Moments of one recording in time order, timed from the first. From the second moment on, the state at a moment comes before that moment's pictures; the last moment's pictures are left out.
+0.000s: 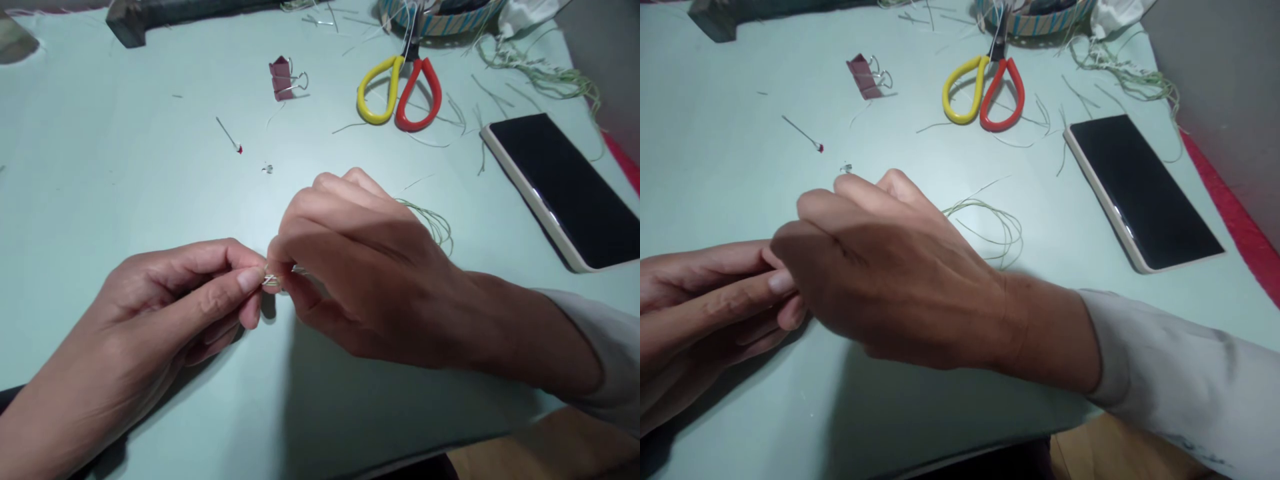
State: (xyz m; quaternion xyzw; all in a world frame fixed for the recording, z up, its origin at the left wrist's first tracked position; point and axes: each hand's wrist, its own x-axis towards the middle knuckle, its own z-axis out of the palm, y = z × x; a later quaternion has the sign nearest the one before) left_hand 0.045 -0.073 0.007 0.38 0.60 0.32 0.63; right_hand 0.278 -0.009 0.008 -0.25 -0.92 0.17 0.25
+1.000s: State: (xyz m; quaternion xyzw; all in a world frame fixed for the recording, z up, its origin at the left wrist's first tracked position) left_hand 0.057 -0.045 0.001 0.39 0.59 0.35 0.62; right_hand 0.281 -0.011 0.008 -0.24 -0.92 0.15 0.27
